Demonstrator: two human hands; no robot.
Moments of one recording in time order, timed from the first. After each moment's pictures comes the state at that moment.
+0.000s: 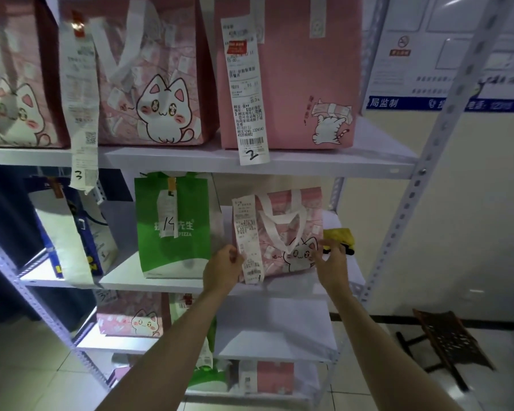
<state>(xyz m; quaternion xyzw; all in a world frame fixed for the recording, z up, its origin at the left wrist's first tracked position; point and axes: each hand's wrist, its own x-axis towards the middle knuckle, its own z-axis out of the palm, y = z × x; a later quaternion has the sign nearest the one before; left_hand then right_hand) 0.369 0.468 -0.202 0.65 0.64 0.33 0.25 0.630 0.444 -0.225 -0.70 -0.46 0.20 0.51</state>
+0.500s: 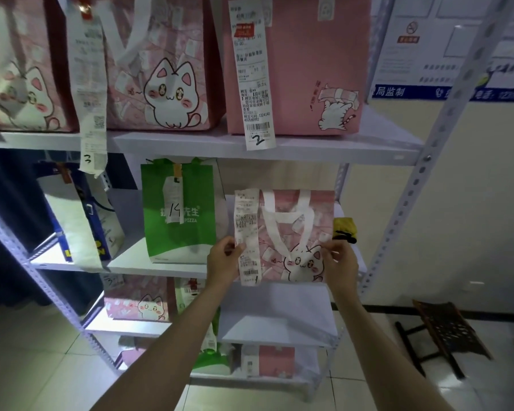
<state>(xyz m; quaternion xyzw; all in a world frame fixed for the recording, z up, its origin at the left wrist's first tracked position) 0.360 0.434 -0.201 0.56 0.57 0.46 0.38 0.617 0.398 -0.230 -0.64 -0.42 0.19 0.61</state>
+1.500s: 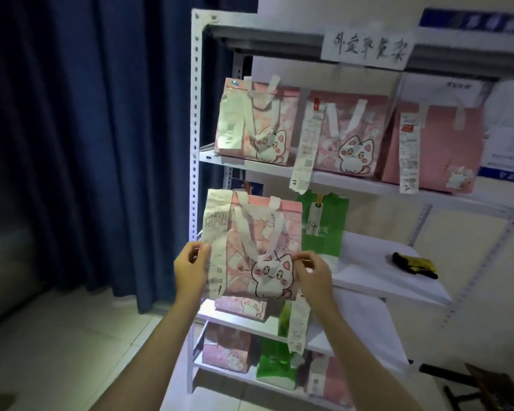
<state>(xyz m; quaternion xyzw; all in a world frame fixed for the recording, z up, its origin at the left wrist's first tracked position) -0.084 0.226 -0.110 0.40 0.52 0.68 0.33 0.172 0.248 -0.120 -0.55 -0.58 0.25 0.55</state>
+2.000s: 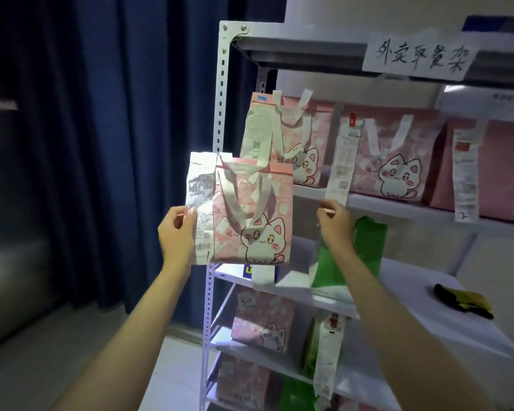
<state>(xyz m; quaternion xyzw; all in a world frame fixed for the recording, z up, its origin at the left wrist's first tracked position) -0.177 0.327 -0.032 0.38 0.50 0.74 0.24 0.128 0.410 -0.001 -0.55 -0.57 0.17 0.58</state>
